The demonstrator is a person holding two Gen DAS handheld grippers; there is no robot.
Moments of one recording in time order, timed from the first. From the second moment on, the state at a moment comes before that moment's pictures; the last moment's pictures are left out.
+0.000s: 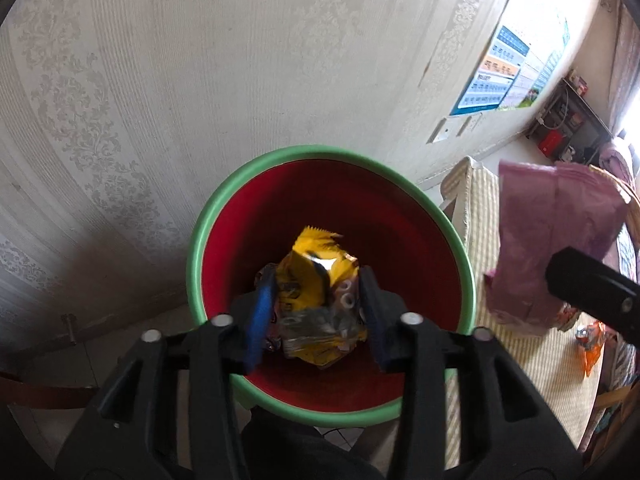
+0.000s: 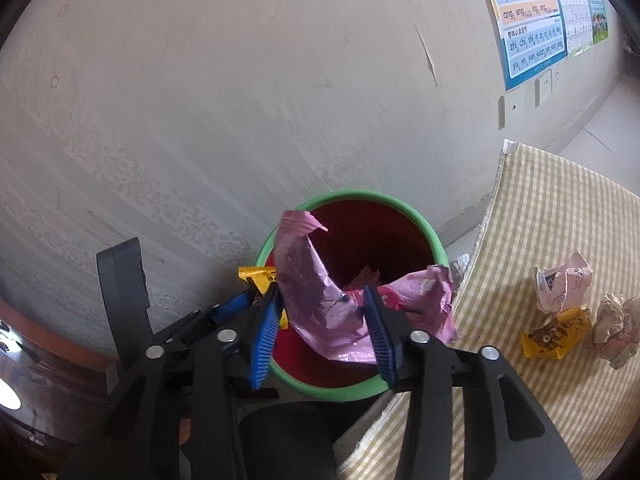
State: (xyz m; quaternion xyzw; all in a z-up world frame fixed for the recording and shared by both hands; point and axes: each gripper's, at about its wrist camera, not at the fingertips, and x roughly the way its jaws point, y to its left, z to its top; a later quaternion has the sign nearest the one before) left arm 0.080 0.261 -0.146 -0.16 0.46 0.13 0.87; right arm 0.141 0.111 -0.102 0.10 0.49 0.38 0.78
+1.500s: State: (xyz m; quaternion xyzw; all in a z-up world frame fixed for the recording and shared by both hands) left arm 0.081 0.027 -0.142 -0.02 0.48 -0.06 0.87; right arm 0.092 -0.207 -0.179 0.01 0.48 0.14 0.87
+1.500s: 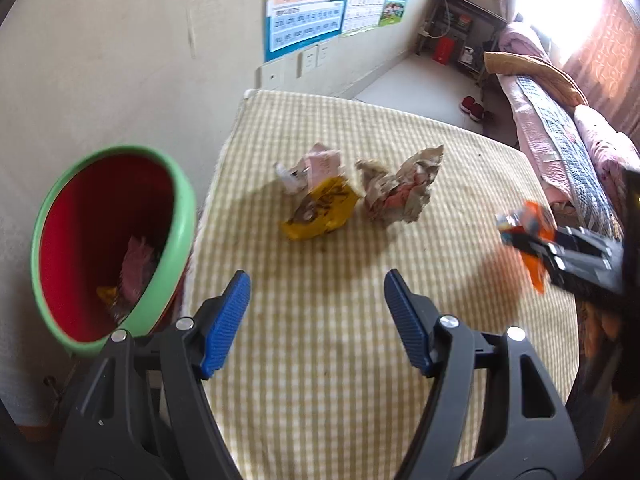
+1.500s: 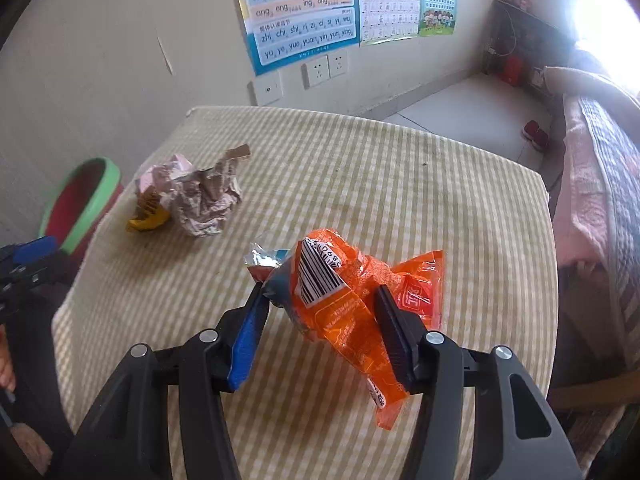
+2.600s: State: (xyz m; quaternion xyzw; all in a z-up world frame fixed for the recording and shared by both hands) left arm 0.106 -0.025 -0.147 0.01 0.50 -0.14 0.86; right arm 0.015 -0.189 -0.183 0.07 0.50 0.14 0.85
